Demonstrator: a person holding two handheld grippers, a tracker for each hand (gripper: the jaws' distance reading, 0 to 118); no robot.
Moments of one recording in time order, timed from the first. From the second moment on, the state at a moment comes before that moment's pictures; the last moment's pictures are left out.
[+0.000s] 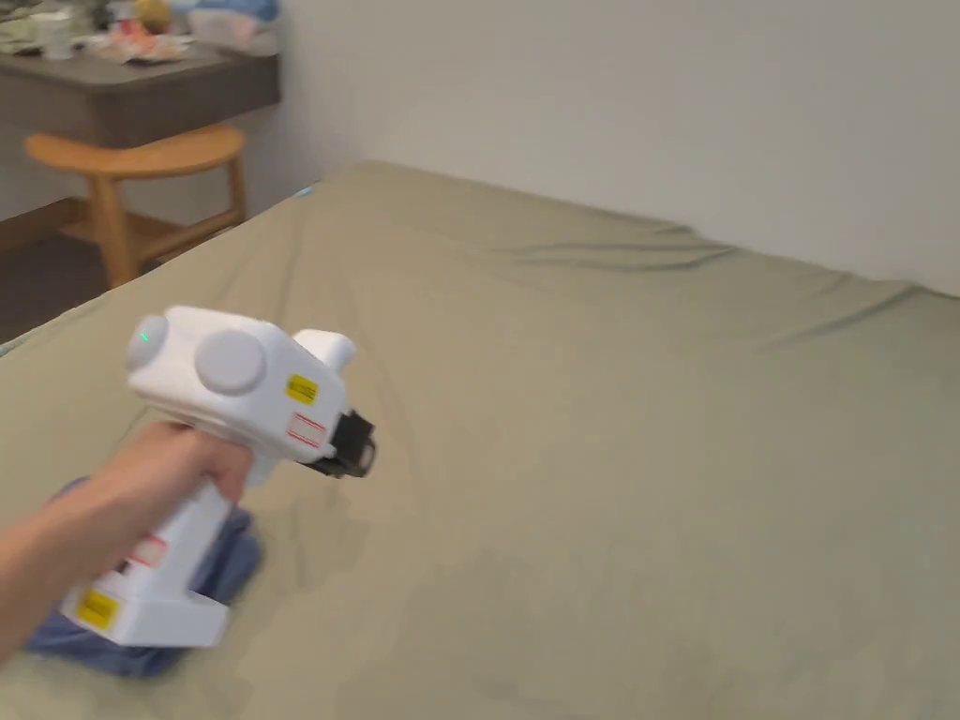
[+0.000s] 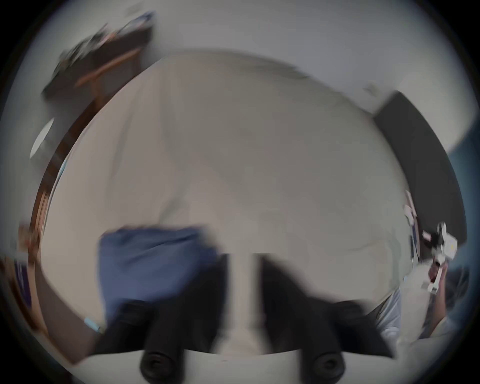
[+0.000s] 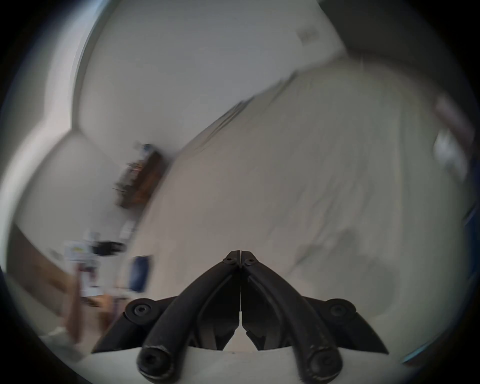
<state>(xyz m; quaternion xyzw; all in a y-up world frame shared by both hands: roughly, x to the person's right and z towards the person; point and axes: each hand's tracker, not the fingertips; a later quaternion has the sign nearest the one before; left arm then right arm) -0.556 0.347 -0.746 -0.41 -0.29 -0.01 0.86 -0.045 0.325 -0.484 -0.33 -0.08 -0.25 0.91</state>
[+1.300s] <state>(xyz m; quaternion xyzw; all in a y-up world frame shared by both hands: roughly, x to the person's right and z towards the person) -0.302 0.535 -0.675 -0.23 -0.17 -0.03 0.96 -0.007 0.537 -0.541 -0.11 -0.23 -0.04 0.97</state>
